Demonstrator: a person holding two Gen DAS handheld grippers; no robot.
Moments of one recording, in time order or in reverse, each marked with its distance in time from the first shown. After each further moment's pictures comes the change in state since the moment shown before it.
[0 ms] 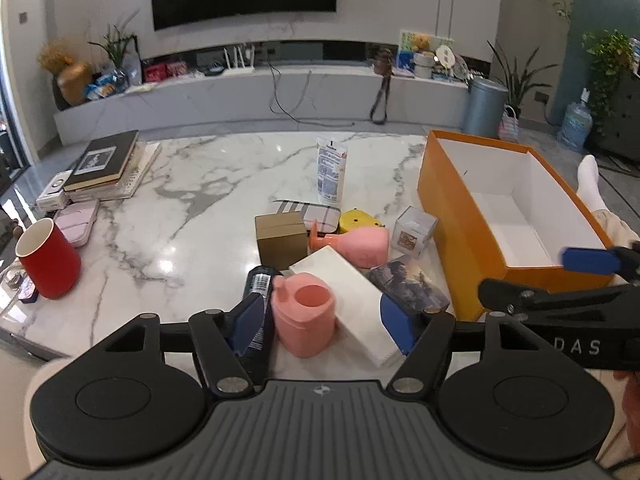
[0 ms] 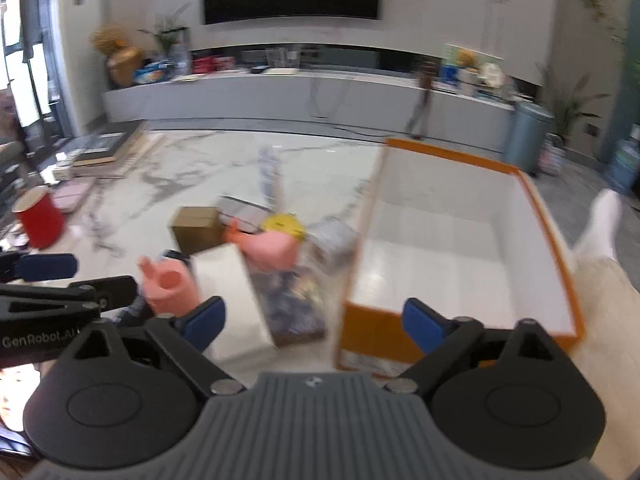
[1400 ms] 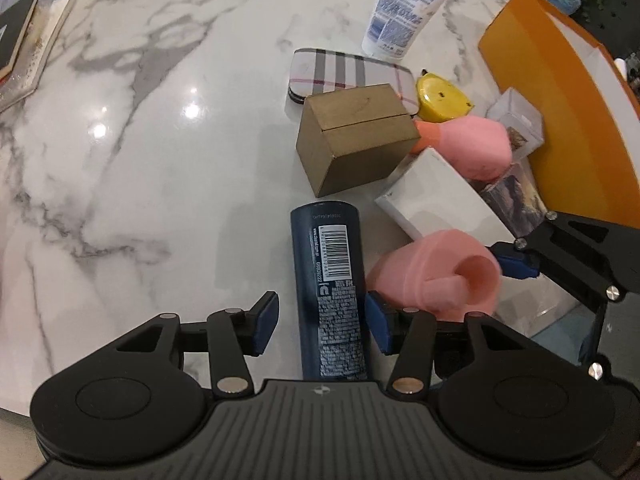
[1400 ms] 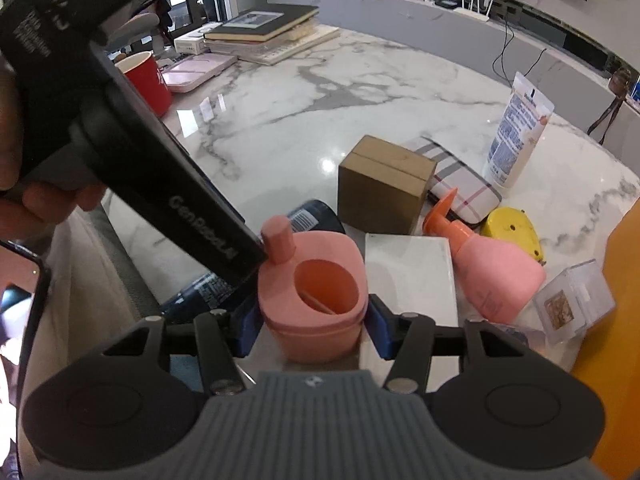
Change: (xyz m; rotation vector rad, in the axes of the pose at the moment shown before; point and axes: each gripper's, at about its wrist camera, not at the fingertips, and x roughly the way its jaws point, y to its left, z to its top) left arm 0.191 0.104 0.041 0.056 0.588 -0.200; right arm 0.164 0.107 0.015 -0.346 0.236 0.372
